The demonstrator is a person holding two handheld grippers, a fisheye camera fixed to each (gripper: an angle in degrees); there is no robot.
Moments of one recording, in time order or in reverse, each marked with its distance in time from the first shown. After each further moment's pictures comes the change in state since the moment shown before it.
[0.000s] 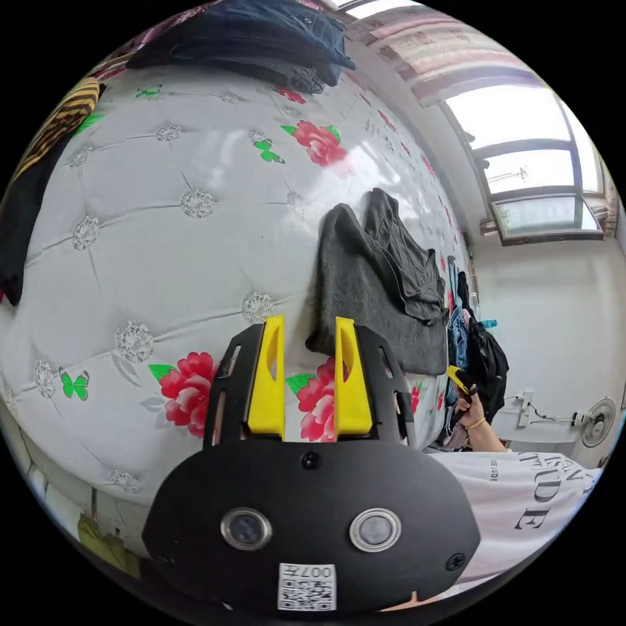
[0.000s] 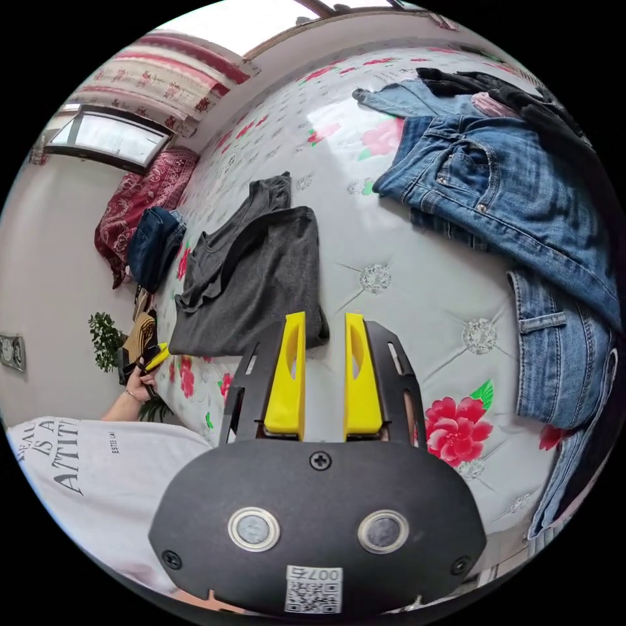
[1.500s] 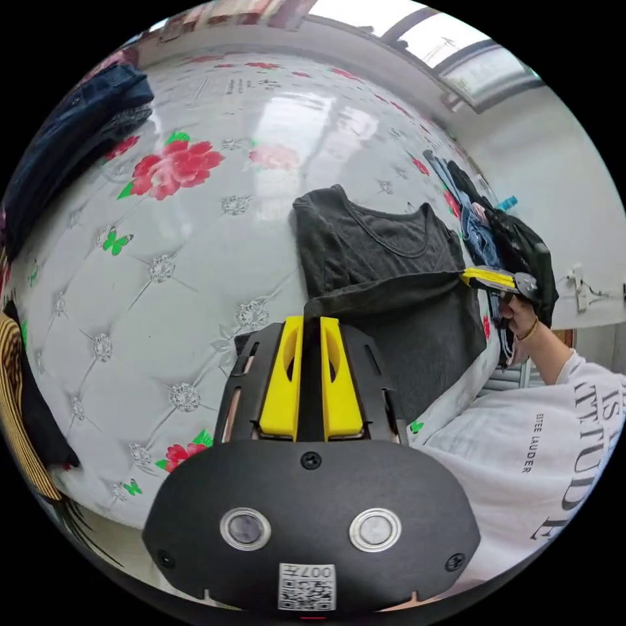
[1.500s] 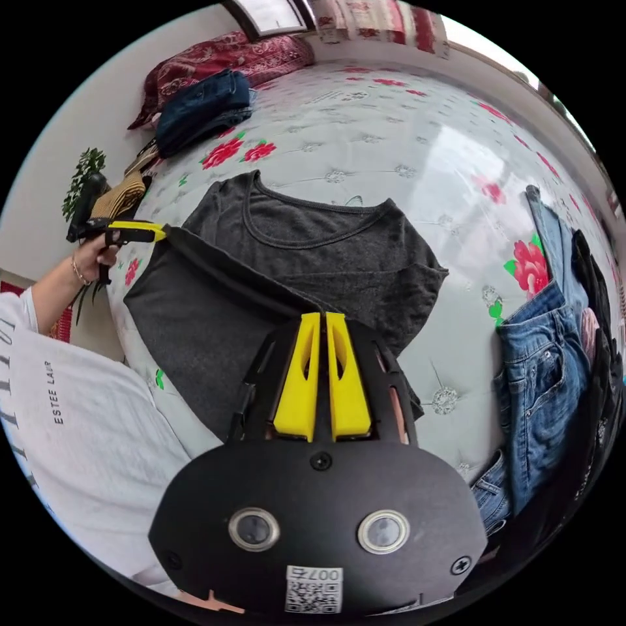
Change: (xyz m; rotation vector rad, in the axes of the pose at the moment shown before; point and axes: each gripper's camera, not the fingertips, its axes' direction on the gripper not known) left arm 0.139 -0.043 0.073 -0.190 -0.192 0.341; right arm -0.141 -0.075 0.048 -0.187 0.254 -0.481
